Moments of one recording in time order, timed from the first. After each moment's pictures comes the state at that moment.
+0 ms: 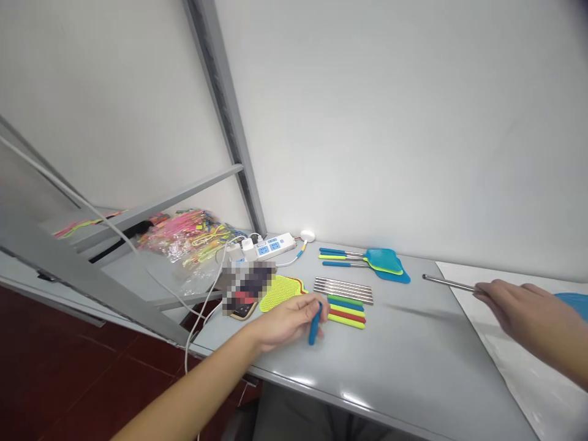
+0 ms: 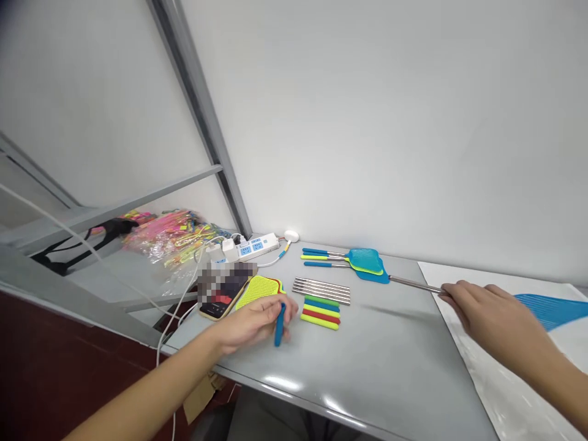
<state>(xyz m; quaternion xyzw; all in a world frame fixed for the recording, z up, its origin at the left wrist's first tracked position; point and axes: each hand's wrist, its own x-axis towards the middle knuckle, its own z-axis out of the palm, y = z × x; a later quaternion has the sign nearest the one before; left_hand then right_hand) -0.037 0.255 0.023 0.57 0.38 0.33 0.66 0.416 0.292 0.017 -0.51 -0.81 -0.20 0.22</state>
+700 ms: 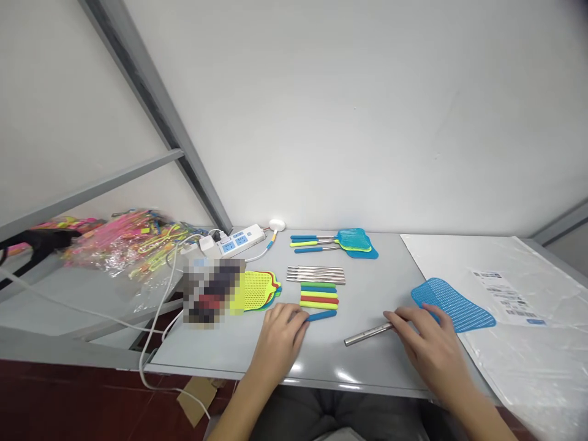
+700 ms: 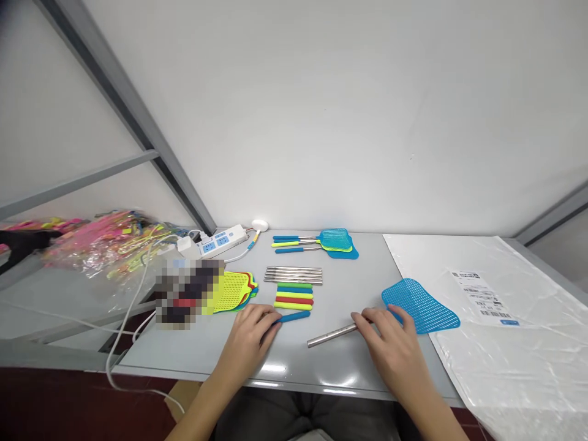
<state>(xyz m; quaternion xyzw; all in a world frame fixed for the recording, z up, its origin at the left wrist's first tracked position) 0.000 0.231 -0.063 0.83 0.49 0.26 0.05 0.312 0.200 -0.048 -0.48 -0.82 -0.16 0.28</state>
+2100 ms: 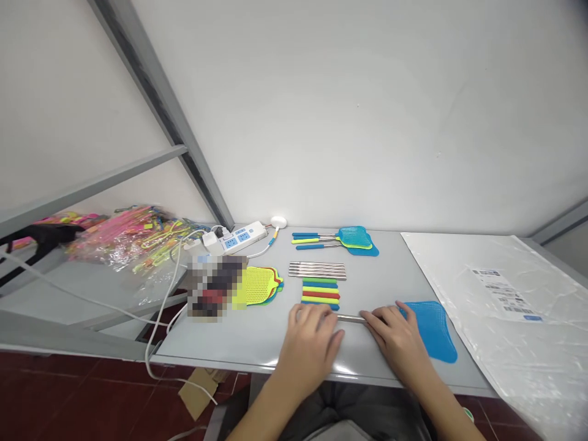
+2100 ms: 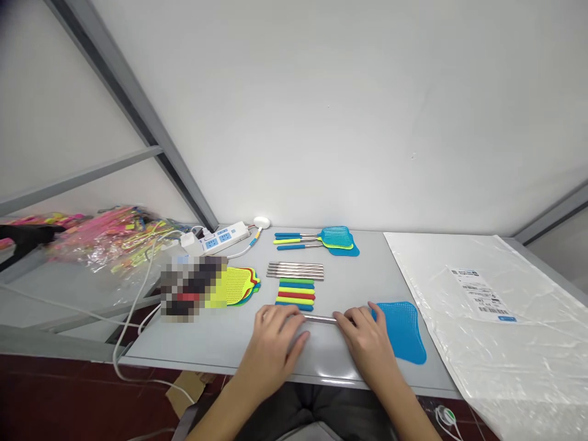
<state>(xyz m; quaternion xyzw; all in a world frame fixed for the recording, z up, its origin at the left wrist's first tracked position) 0.049 0.205 -0.032 0.85 0.46 0.25 0.05 0.278 0.208 -0.088 -0.52 -0.82 -0.07 0.25</state>
